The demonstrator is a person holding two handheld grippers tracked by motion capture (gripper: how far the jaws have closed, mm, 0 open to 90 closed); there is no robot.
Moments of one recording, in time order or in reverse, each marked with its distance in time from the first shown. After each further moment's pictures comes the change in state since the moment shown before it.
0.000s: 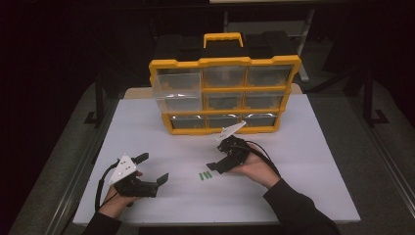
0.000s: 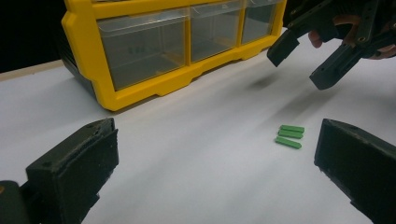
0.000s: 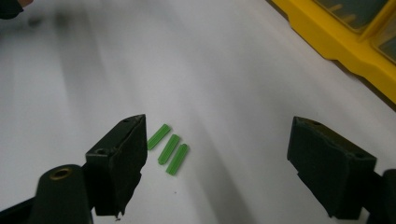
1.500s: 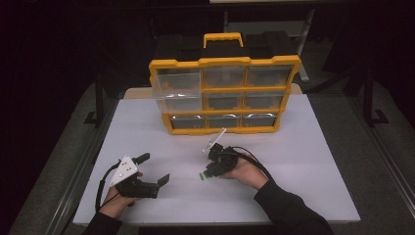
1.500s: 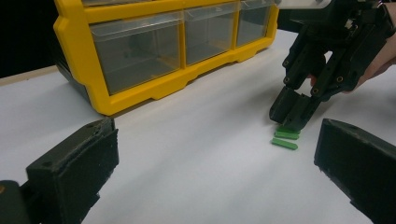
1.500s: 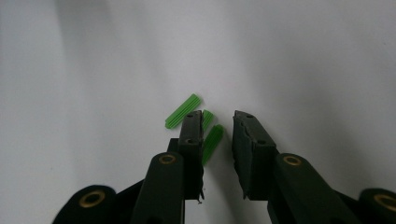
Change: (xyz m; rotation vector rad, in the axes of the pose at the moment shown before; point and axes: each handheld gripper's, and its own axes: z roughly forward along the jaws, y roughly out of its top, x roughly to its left) left arm -0.002 -0.002 0.002 -0.015 -0.014 0.012; right arm 0.009 0.000 0.041 0.189 0.084 -0.074
